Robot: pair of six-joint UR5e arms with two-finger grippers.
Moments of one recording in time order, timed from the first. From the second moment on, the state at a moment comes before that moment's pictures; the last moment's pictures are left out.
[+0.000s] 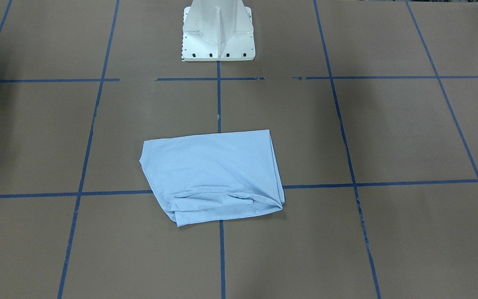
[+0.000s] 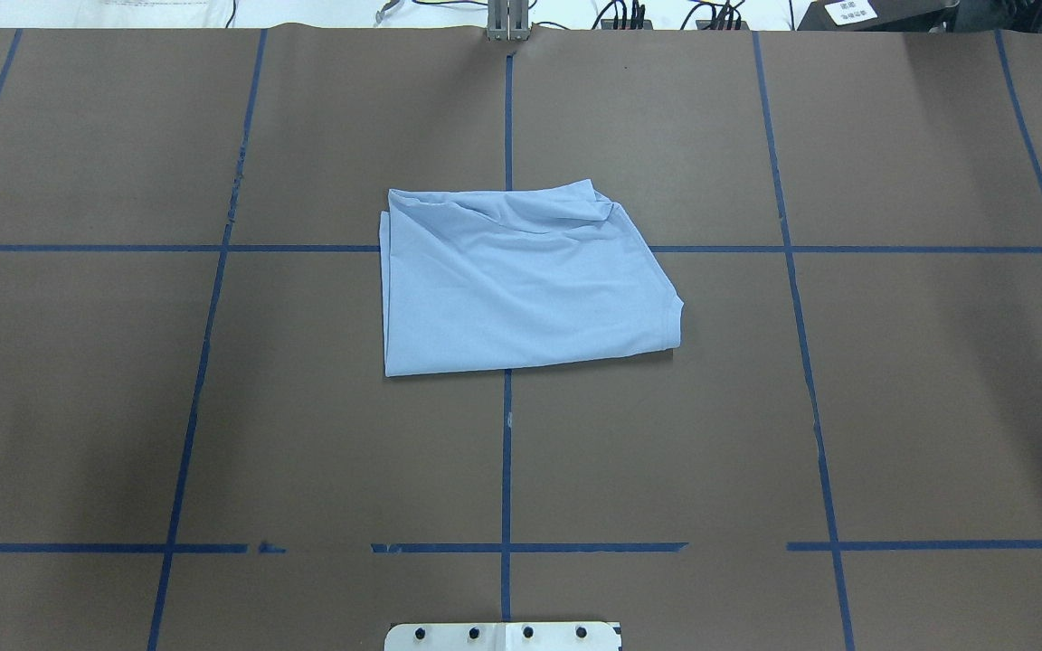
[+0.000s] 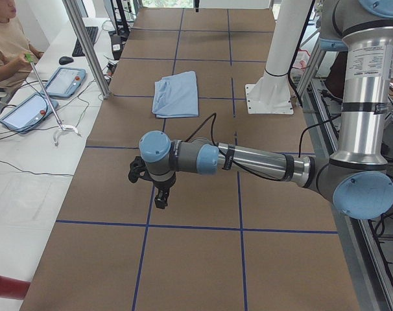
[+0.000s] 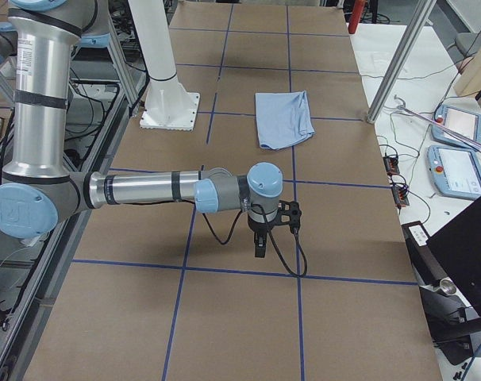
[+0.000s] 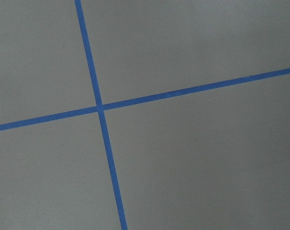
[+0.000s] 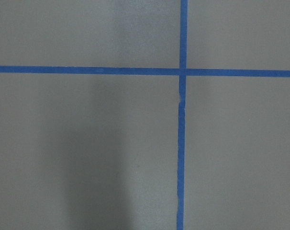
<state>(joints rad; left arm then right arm) -1.52 -1.57 -1.70 -1.52 -2.43 0.07 1.44 -1.70 1.79 -1.50 2.31 0.20</state>
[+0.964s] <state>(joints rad) -1.52 -1.62 -1.67 -1.55 -2.28 0.07 1.48 -1.71 1.78 -1.50 2.31 0.20</state>
